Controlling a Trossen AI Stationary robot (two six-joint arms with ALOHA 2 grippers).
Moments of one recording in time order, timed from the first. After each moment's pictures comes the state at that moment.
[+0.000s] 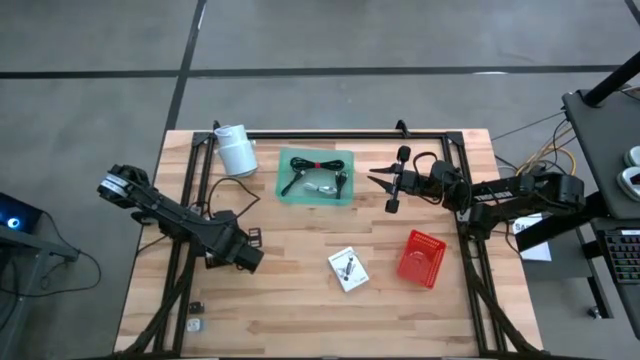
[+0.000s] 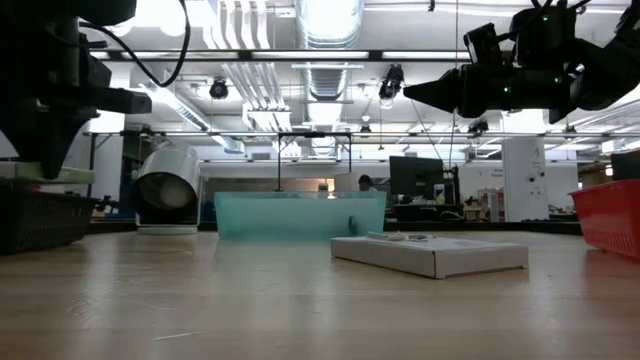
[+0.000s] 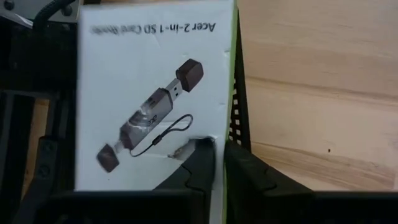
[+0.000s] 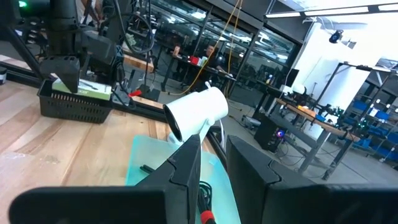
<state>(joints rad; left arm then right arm) -0.44 1.43 0.94 -1.28 -0.21 -2.19 -0.37 1.23 0.26 1.05 -0.16 -0.35</state>
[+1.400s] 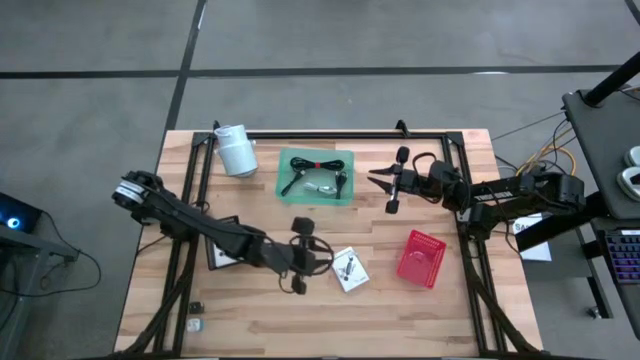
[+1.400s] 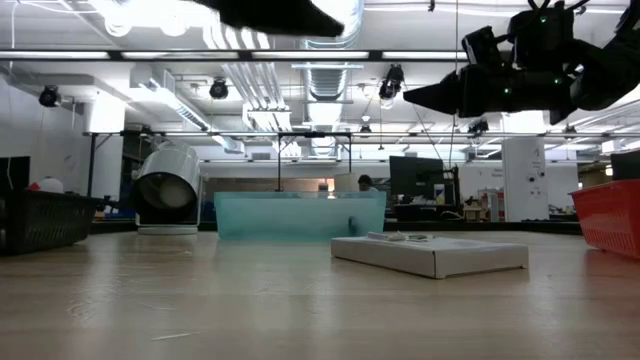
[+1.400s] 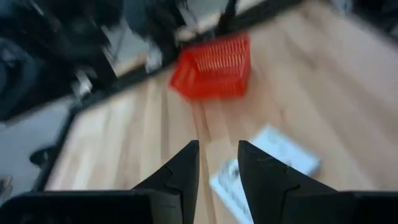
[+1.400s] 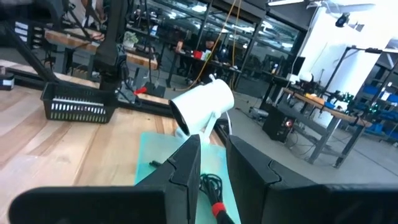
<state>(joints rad) -0.39 1.58 1.01 0.14 -0.44 0.24 -0.37 1.23 0.26 1.02 -0.16 -0.29</state>
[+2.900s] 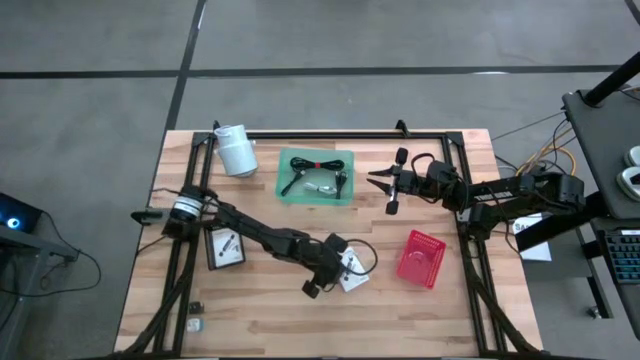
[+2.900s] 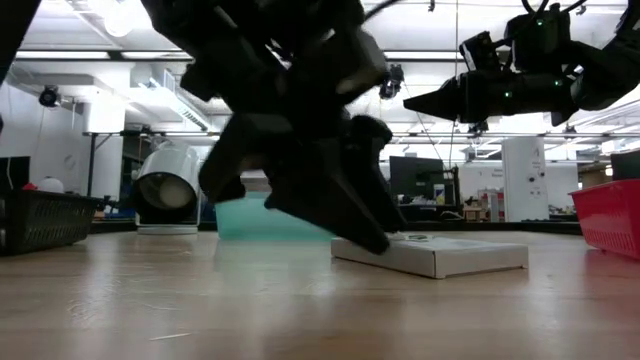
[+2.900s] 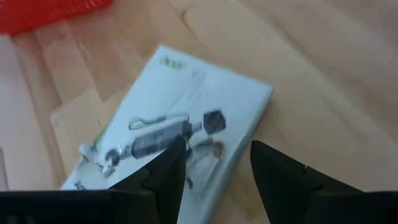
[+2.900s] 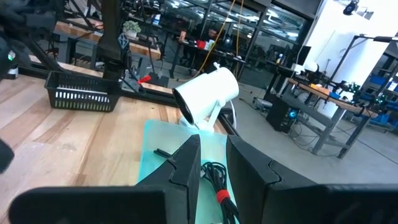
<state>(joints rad) -0.24 2.02 1.20 0.06 0.06 0.36 -0.37 1.23 0.26 0.98 -0.16 -0.29</state>
